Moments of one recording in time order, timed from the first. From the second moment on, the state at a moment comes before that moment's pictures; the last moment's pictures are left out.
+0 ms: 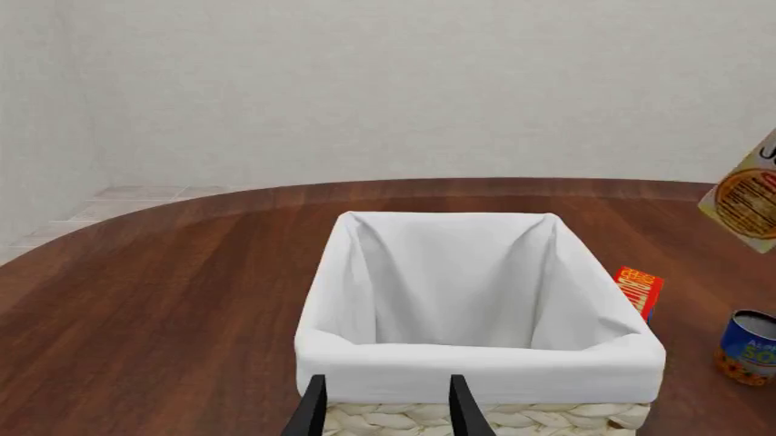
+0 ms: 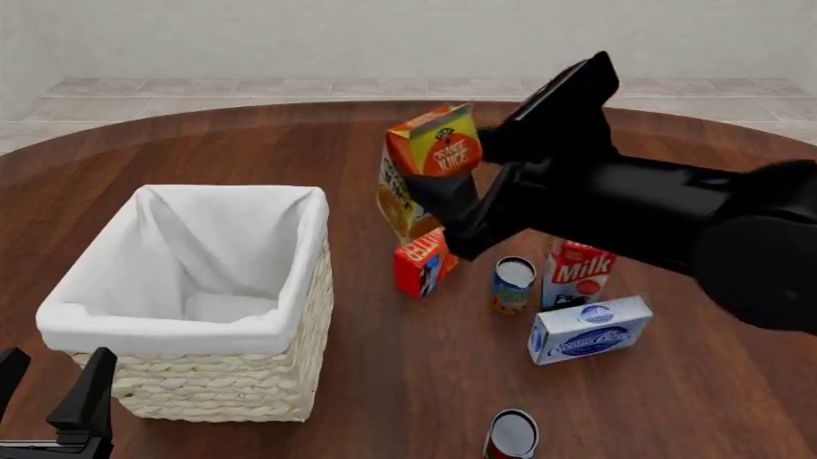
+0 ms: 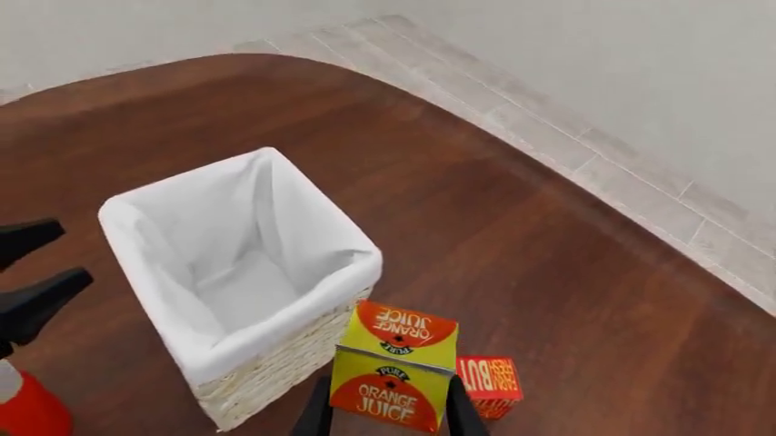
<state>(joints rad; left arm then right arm) 0.00 0.01 0.00 0.00 0.00 0.76 1.18 -1.09 0.27 -0.19</state>
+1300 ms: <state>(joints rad) 0.00 0.01 0.00 0.00 0.00 1.01 1.37 -1.39 0.28 -0.28</state>
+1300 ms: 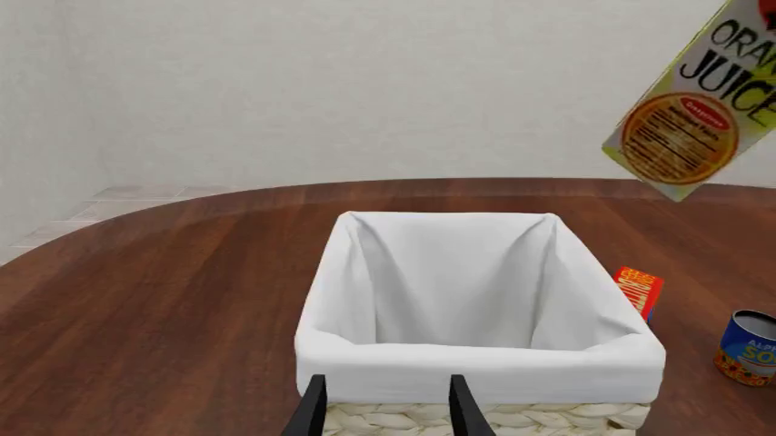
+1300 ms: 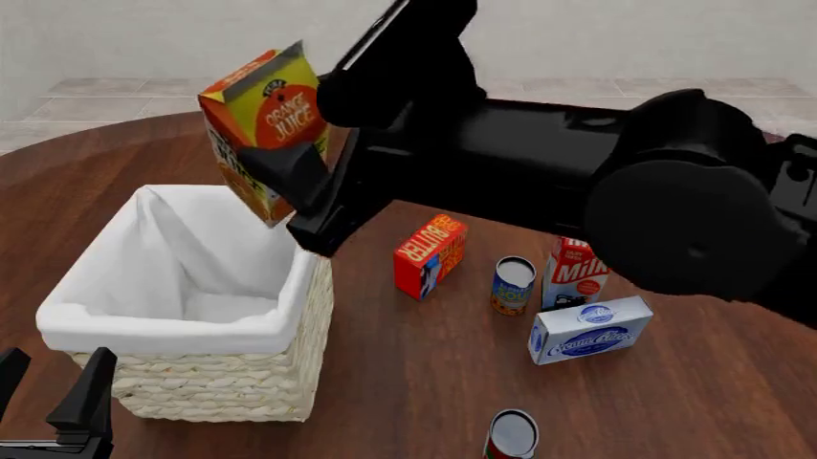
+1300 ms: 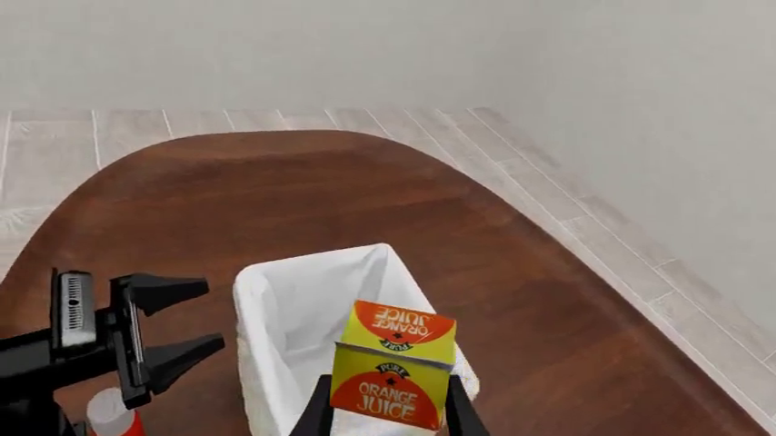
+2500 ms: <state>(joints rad) 0.00 0.01 0.00 0.00 0.00 1.14 1.65 -1.59 0.29 -0.24</state>
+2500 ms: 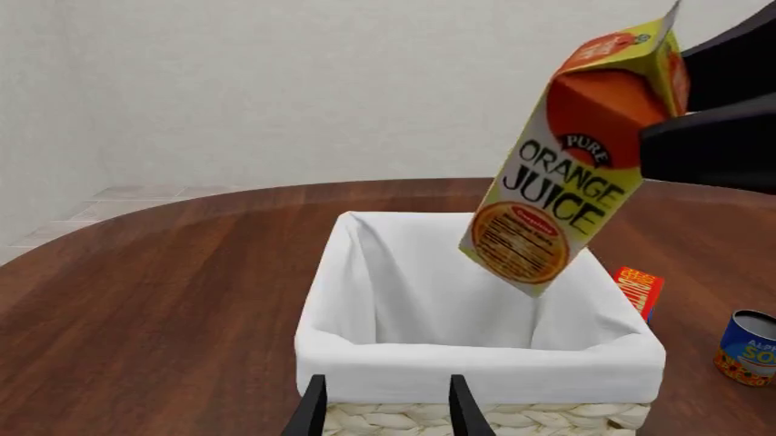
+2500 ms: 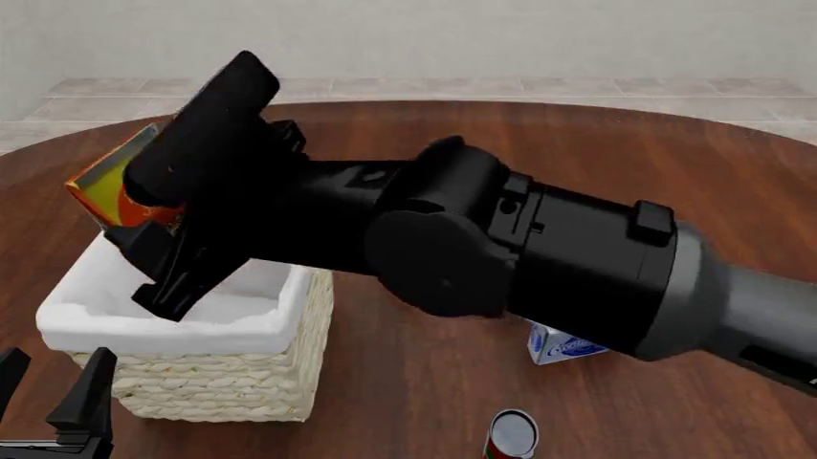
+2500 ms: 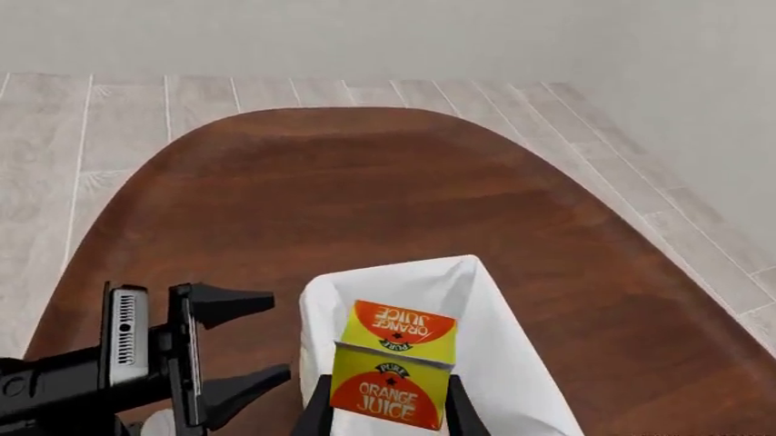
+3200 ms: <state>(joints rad) 0.00 0.01 0.00 0.00 0.00 1.12 1.80 -1.71 0.38 -0.24</state>
